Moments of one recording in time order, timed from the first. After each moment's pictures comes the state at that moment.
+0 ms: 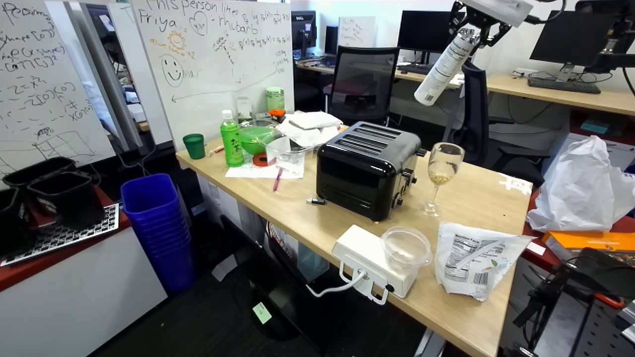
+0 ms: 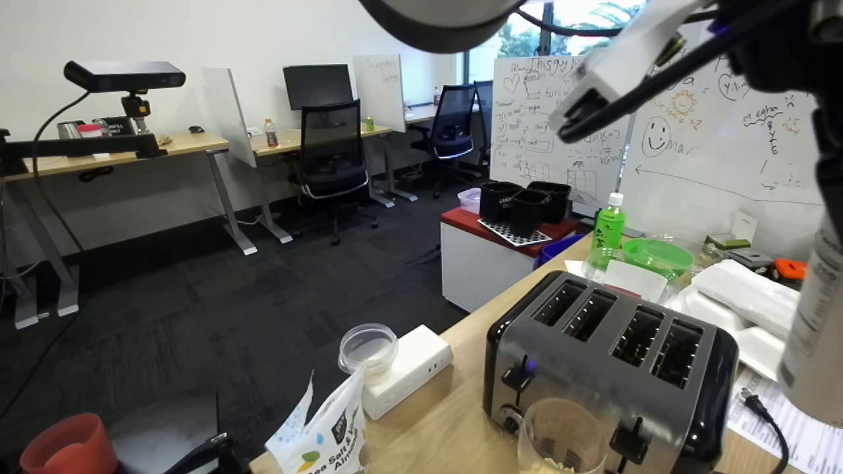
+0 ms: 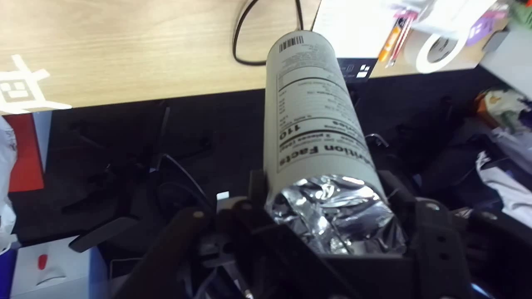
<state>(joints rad) -0.07 -0.02 -0.32 -2.13 -0.37 2.70 1.18</state>
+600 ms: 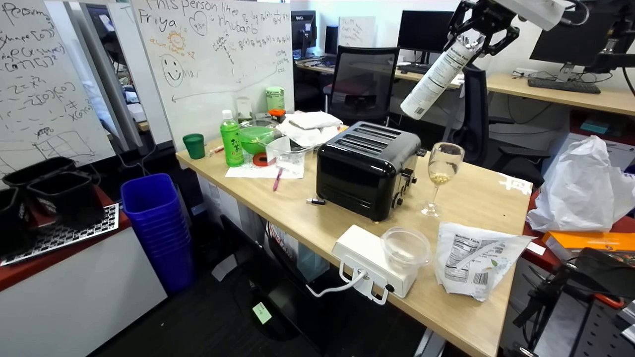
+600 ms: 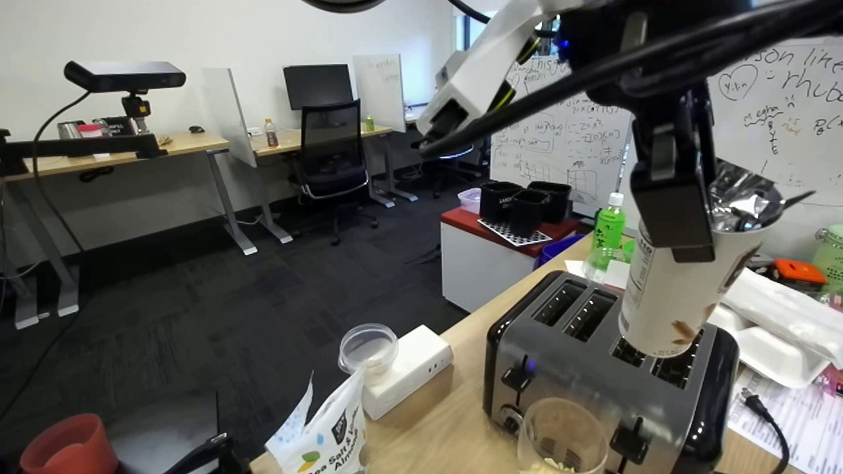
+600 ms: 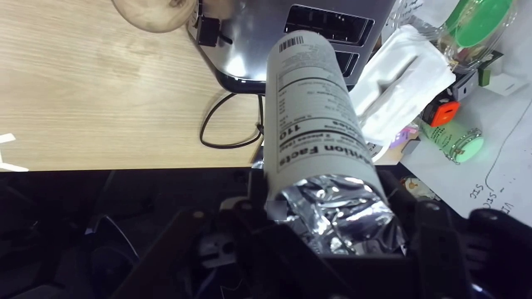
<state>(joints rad) 0.04 -0.20 -0.35 -2.34 -0.05 2.73 0.78</state>
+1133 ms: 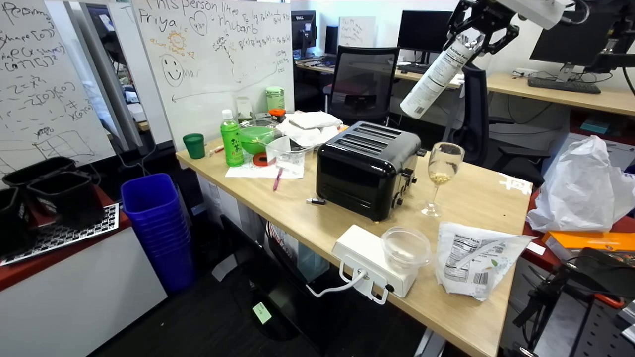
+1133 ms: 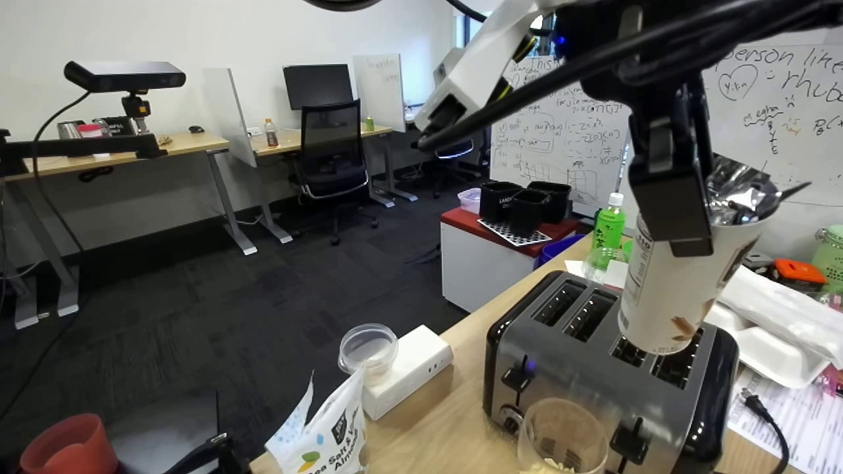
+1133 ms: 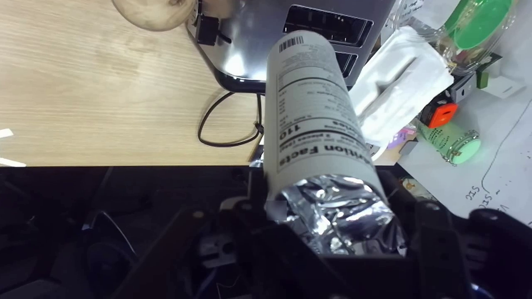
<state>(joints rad) -0.02 -0.20 -0.28 -2.34 -0.04 2.73 0.76</state>
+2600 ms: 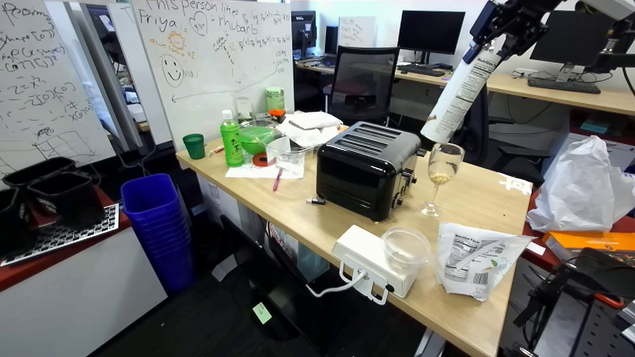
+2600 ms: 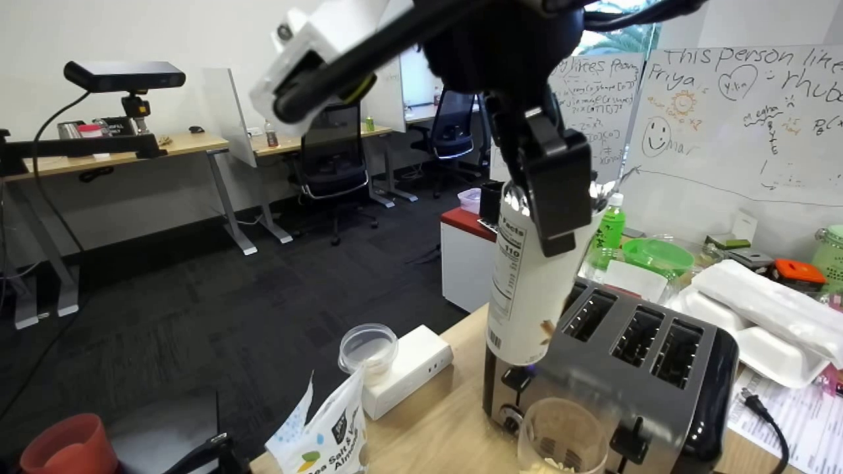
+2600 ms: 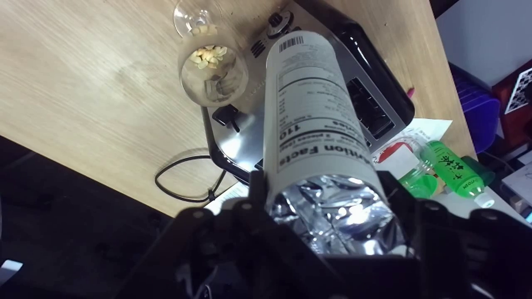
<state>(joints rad) -0.07 -0.42 -0.21 -2.47 0.13 2.47 0.12</state>
